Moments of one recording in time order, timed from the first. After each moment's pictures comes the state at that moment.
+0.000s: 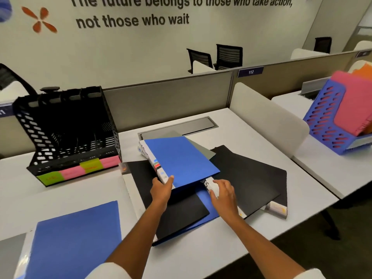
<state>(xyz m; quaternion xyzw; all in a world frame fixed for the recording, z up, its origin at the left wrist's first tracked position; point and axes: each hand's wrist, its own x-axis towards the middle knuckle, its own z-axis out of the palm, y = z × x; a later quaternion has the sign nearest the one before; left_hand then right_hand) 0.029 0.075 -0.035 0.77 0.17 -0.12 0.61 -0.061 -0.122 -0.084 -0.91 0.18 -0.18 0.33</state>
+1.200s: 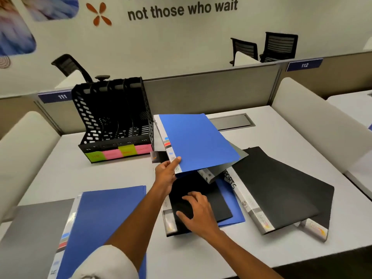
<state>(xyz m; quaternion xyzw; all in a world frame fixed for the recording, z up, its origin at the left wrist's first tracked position) 0.048 0.124 0.007 0.57 0.16 -0.08 0.80 -0.061 0.006 -0.084 -0.93 -0.07 -0.03 0.35</state>
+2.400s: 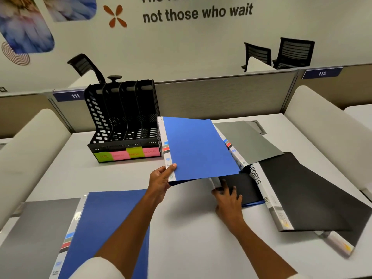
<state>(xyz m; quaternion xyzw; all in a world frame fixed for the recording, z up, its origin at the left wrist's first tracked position) 0.057 0.168 -0.005 0.55 0.15 -0.08 0.82 0.006 -0.060 -0.101 -1.00 0.04 0.07 0.04</state>
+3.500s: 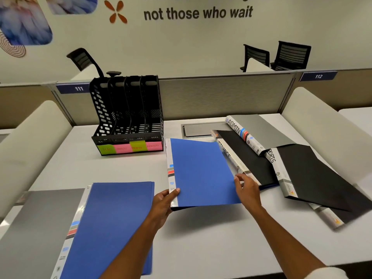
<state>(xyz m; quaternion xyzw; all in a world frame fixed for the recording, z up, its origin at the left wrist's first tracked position) -0.027 0.186 -0.062 0.54 0.16 -0.15 0.81 0.004 -0.111 -0.069 -0.89 0.15 -0.12 0.42</state>
